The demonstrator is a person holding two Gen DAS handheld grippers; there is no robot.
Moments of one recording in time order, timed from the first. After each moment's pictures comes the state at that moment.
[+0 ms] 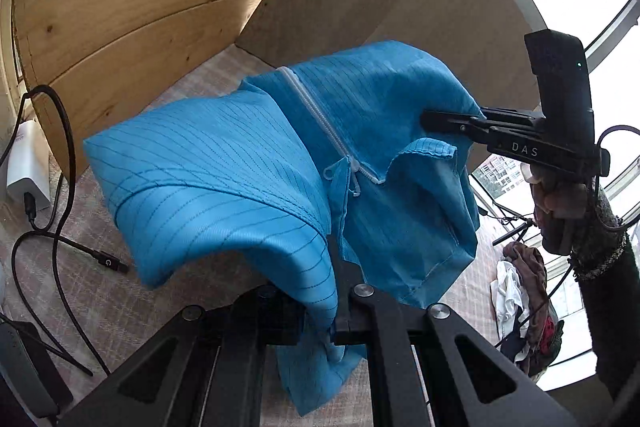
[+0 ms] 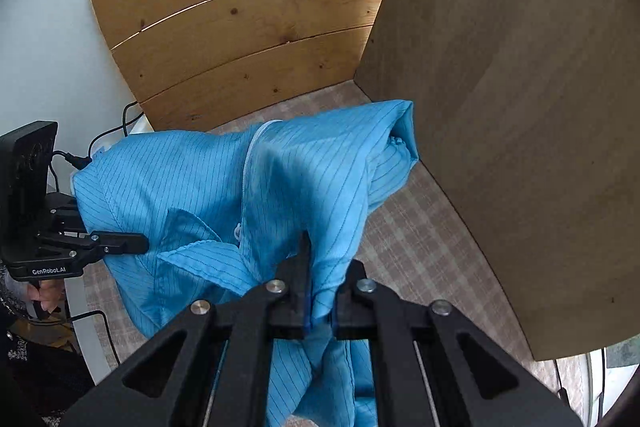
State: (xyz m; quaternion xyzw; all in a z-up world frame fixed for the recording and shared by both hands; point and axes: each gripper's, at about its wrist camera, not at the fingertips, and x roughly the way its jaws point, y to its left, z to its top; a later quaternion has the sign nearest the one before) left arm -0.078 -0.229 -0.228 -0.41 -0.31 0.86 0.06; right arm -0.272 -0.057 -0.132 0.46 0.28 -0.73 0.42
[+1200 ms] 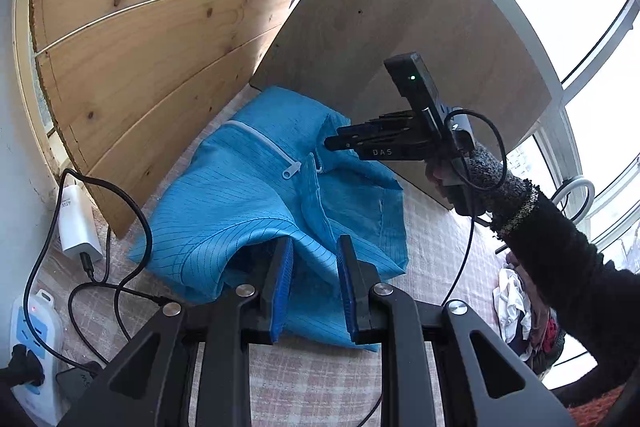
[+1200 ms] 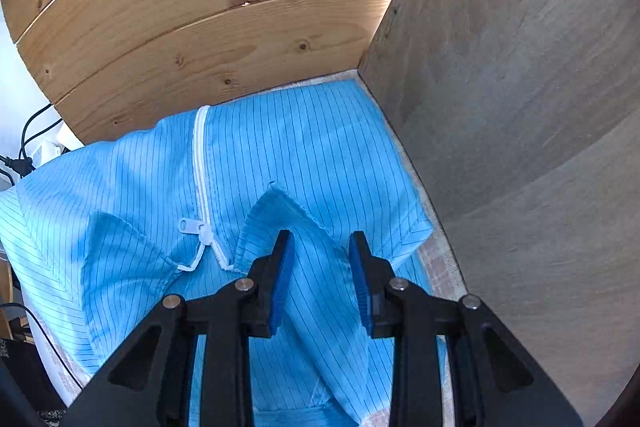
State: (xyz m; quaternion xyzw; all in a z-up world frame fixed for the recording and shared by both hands) left arm -0.080 -0.264 -0.182 -0.41 -0.28 0.87 0.08; right arm -0.355 -0.130 -0.217 0.48 0.33 -0.70 0.42
